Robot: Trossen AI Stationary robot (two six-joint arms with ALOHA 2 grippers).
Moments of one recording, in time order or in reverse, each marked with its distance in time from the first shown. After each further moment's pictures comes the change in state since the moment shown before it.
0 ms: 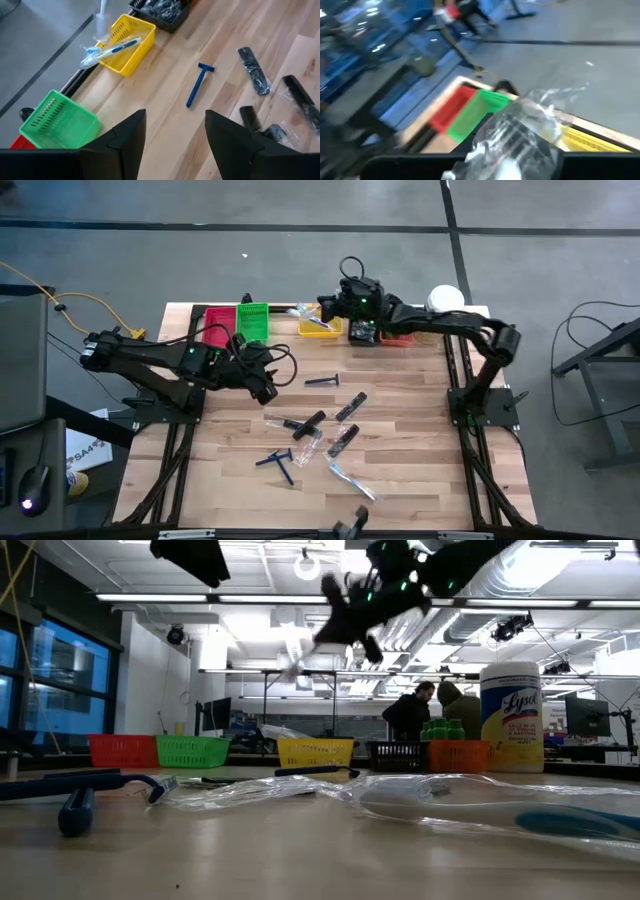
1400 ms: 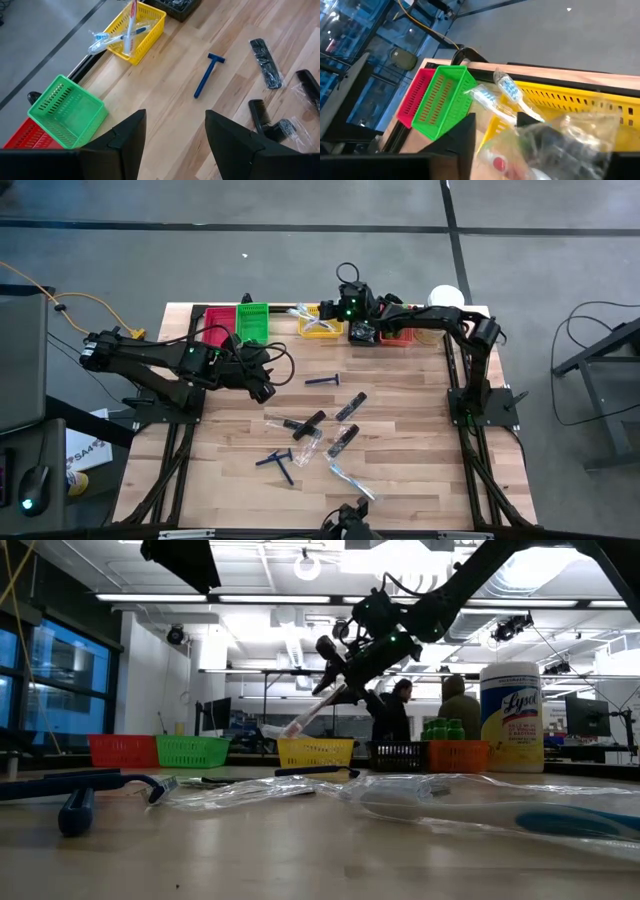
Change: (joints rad) left arm 0.000 0.001 0.000 -0.072 -0.005 -0.077; right arm -0.083 0.185 -0.002 0.001 -0.075 0.224
